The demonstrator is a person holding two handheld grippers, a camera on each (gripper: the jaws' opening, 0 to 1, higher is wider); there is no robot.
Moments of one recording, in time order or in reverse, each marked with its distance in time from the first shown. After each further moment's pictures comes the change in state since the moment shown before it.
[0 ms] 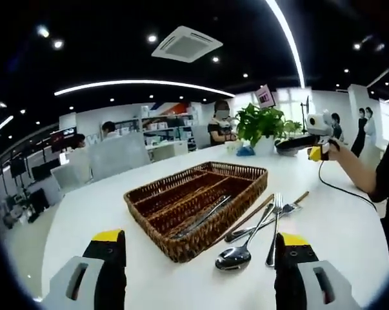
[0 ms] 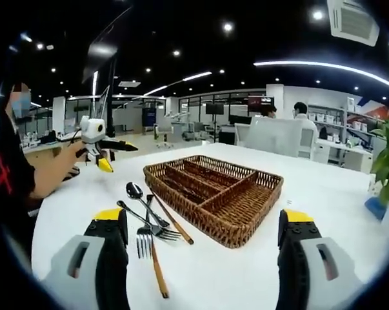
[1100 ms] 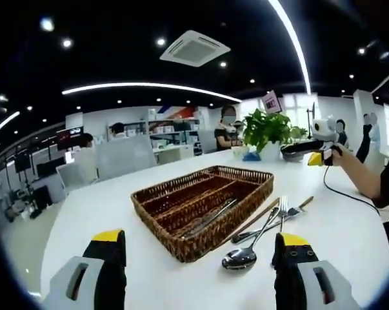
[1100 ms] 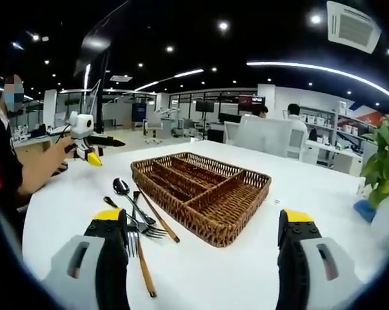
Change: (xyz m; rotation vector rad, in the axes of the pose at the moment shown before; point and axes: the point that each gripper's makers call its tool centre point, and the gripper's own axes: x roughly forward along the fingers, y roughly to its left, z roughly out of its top) left arm -0.004 0.010 0.000 -0.027 -0.024 0.035; right arm 0.000 -0.014 -0.003 -0.045 0.037 -0.087
